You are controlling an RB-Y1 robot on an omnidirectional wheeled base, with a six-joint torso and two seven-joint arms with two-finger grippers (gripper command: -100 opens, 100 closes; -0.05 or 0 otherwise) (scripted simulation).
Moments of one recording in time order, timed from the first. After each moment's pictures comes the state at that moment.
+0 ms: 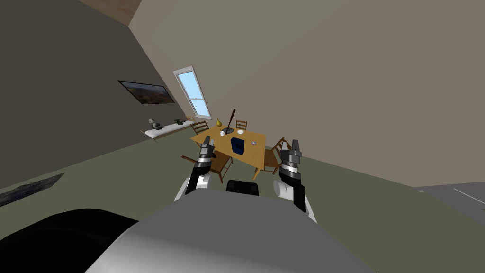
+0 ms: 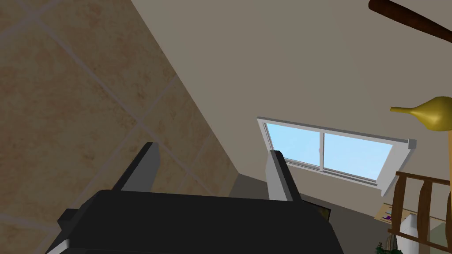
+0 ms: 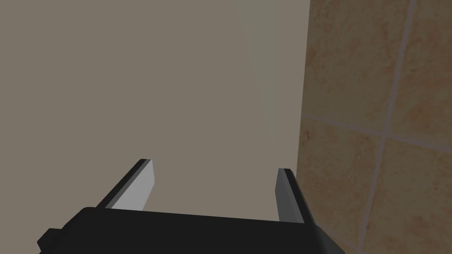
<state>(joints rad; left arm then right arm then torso) 0.55 0.01 -0.02 -2.24 -0.10 -0.38 -0.03 0.50 -0.01 0.04 -2.22 -0.10 -0.52 0.10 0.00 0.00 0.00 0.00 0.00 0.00</state>
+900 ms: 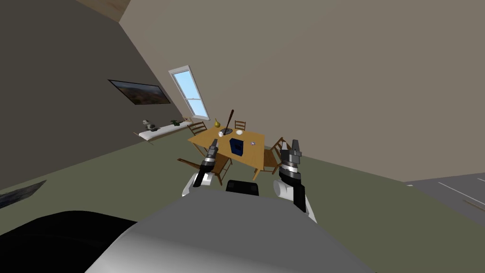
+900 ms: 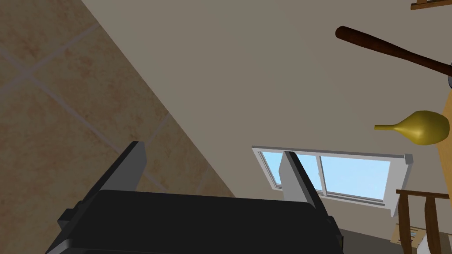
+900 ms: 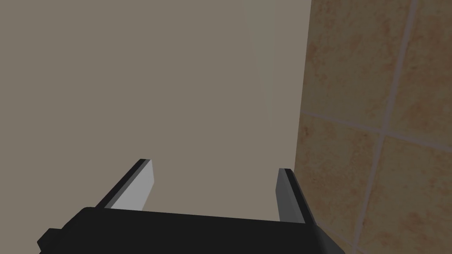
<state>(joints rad) 0.44 0.11 -0.02 -1.99 -0.12 -0.46 -0.09 0.50 -0.01 0.04 -2.22 -0.10 -0.52 0.10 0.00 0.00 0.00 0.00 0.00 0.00</state>
